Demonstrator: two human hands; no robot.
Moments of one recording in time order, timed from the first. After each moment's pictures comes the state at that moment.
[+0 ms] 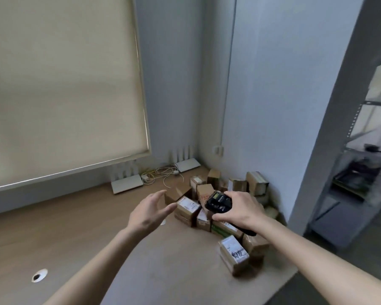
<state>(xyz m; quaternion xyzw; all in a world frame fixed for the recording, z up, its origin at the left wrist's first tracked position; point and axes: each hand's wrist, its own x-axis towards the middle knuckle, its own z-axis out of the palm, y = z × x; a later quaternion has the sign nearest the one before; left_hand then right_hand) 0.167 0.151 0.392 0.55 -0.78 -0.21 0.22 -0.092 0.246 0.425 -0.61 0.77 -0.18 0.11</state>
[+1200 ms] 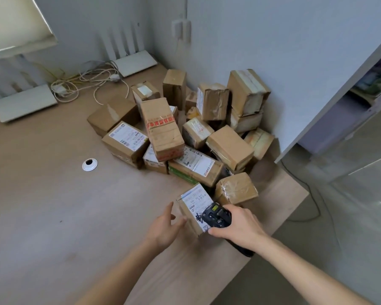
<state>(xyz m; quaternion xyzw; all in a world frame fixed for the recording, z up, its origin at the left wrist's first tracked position) -0.084 0.061 0.008 0.56 -0.67 -0.49 -0.05 -0.291 0.162 0.073 -0.43 0.82 -0.05 0.37</state>
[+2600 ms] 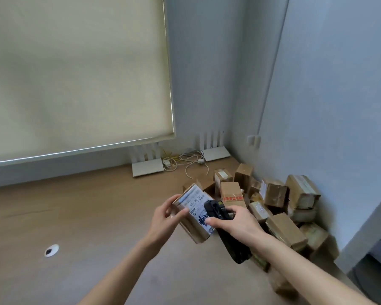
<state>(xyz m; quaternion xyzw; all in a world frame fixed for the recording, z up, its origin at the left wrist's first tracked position) 0.092 0.066 0.280 0.54 -0.57 -0.49 0.39 -0.139 0.101 0.301 -0.54 0.68 -0.31 0.40</state>
